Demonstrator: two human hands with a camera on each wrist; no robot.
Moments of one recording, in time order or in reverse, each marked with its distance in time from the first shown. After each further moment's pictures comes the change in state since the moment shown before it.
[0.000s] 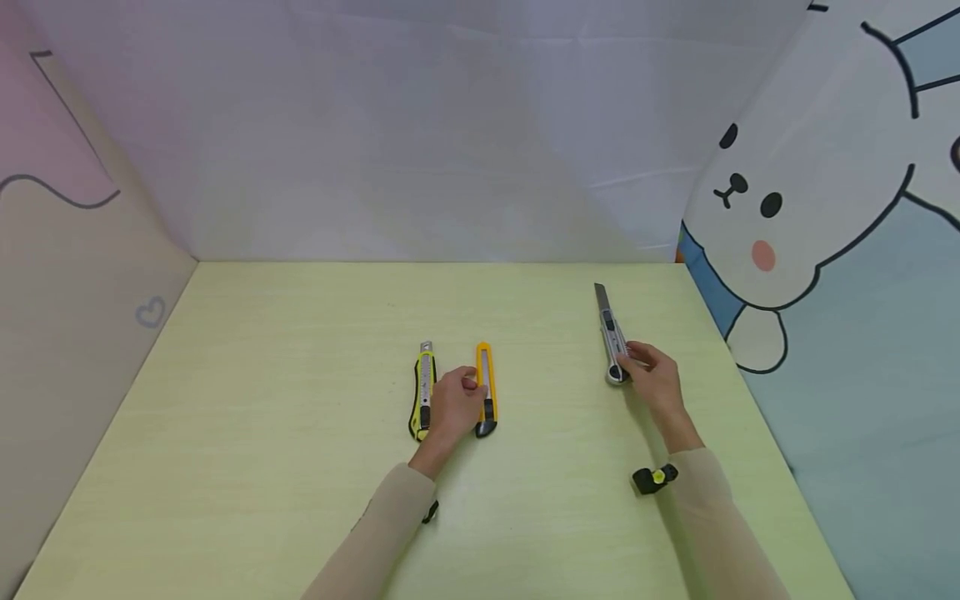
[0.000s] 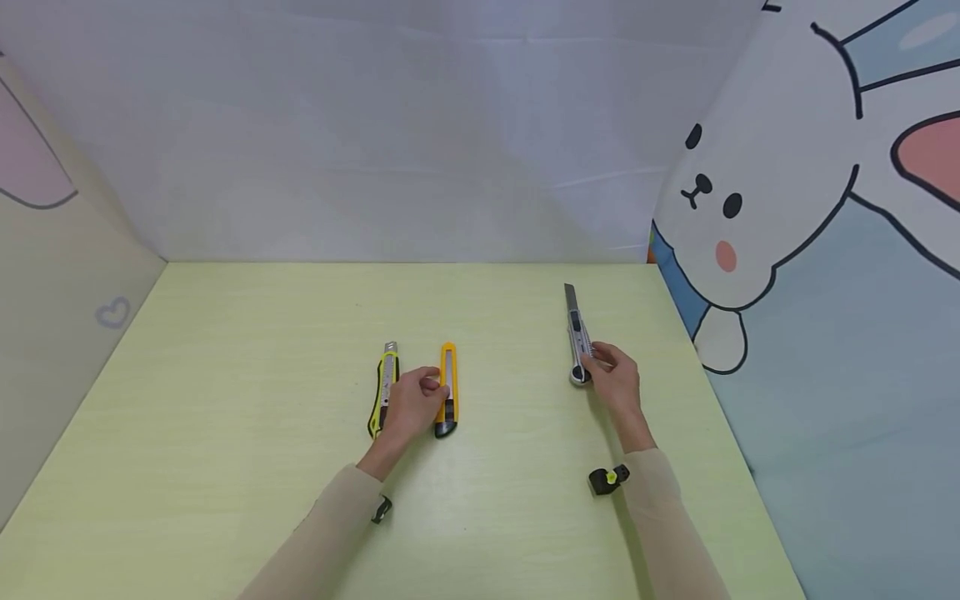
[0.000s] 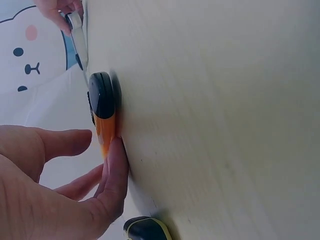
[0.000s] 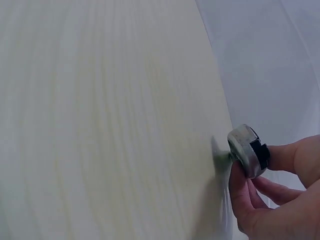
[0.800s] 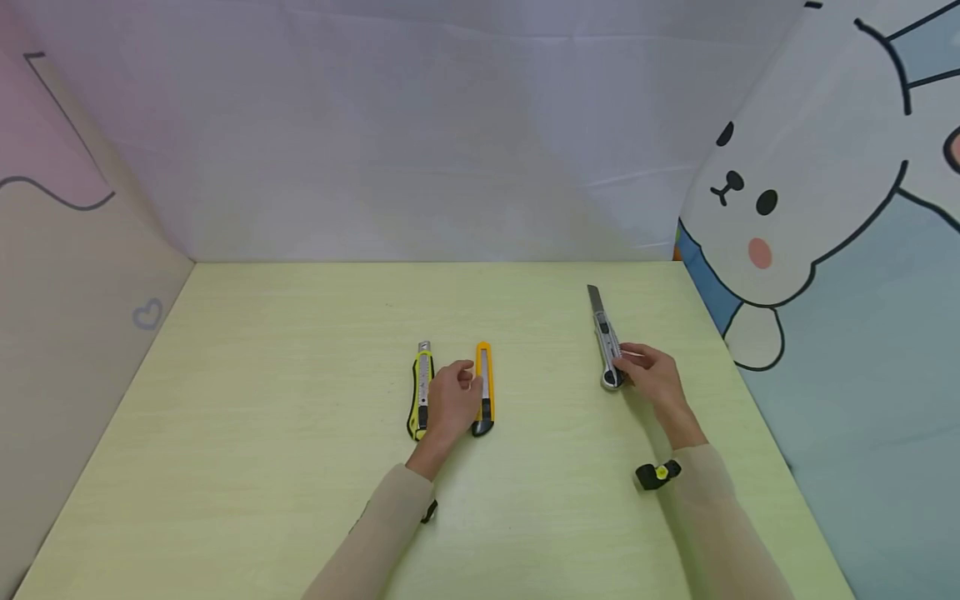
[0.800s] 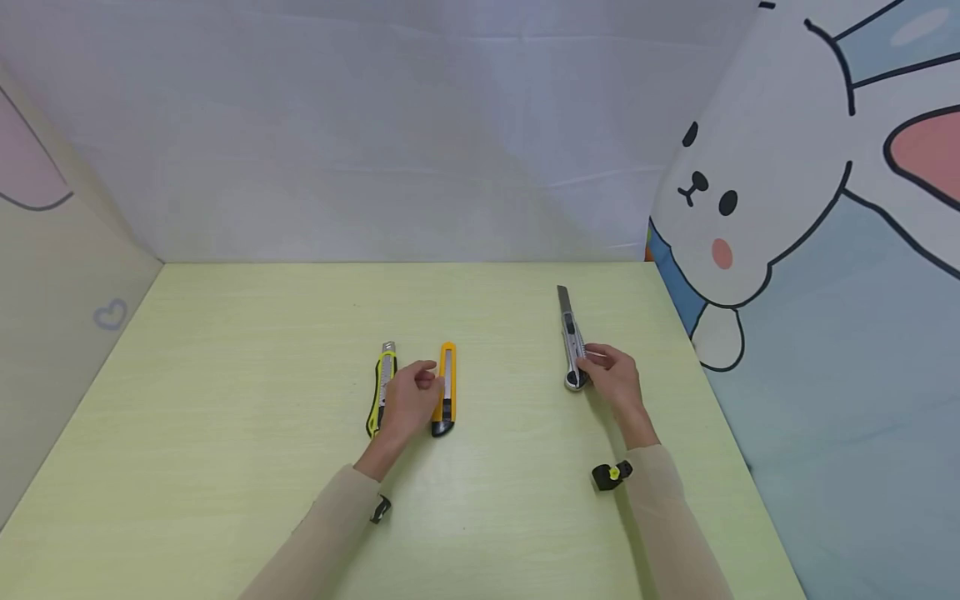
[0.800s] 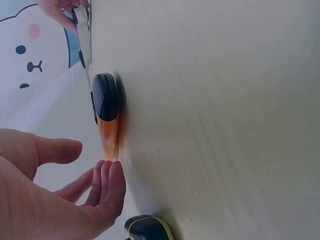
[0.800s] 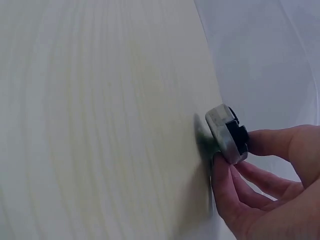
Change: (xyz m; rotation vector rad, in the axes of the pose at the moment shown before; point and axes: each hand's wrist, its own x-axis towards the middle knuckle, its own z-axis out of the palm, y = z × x) left_hand -0.001 0.005 -0.001 -0.002 0.076 0.070; right_hand 0.001 -0.004 -0.009 -0.005 -0.108 0.035
